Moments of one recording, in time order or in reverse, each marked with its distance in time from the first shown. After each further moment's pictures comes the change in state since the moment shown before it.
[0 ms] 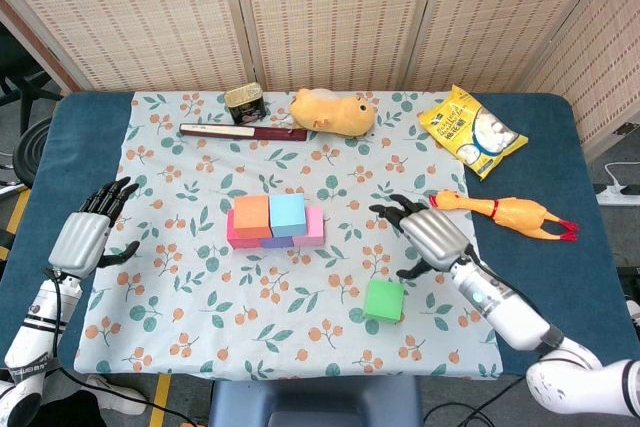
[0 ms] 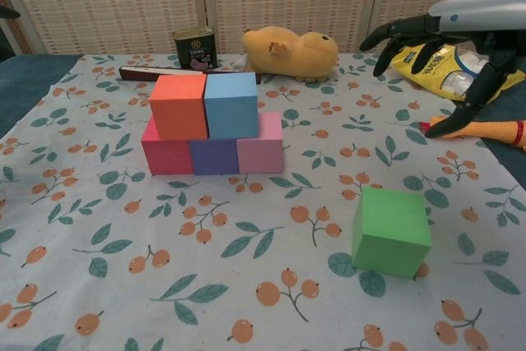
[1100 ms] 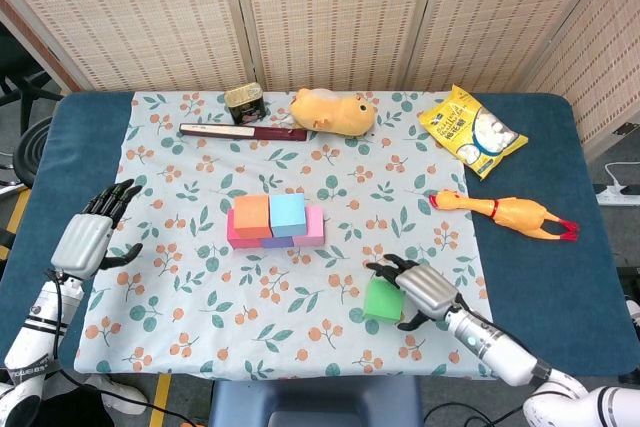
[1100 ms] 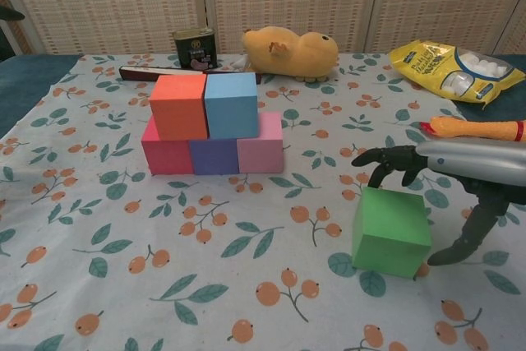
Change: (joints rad) left arm 0.000 0.020 -0.003 -0.041 0.003 -0.025 -0.017; right arm -0.124 -0.251 -0.113 0.232 -0.237 -0.040 0.100
